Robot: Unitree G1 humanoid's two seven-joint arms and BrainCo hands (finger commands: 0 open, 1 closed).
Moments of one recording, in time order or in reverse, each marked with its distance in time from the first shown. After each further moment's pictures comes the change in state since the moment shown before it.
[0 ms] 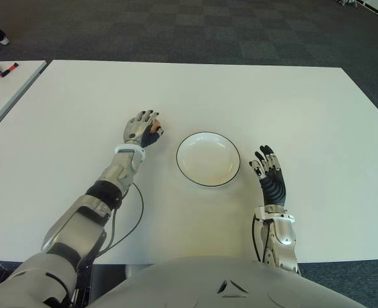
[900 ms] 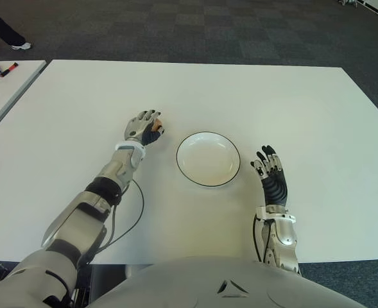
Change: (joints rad) left arm -0.020 0.001 0.011 0.019 -0.055 -0.052 -0.046; right arm -0.001 0.006 -0.011 0.000 0.035 -0.002 0.007
